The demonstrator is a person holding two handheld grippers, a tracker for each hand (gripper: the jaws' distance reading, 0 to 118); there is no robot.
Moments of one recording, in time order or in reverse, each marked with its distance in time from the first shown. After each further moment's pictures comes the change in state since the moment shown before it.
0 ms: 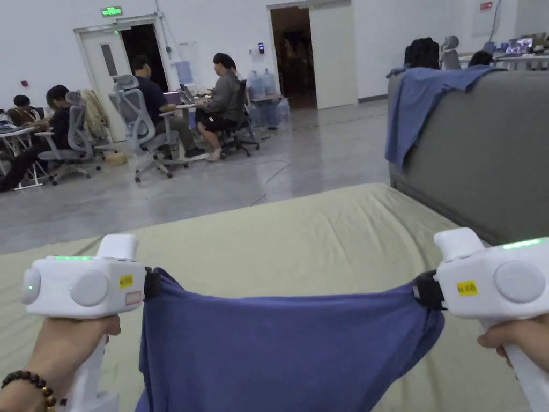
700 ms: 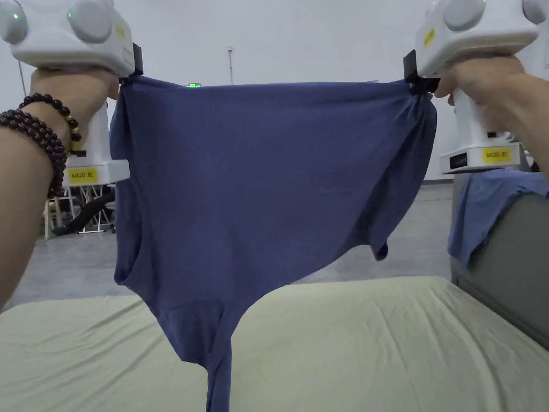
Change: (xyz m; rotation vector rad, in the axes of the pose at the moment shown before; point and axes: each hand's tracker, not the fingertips) left arm -0.059 0.318 0.155 0.519 0.318 0.144; right arm -0.070 0.400 0.077 0.432 -0.147 0.017
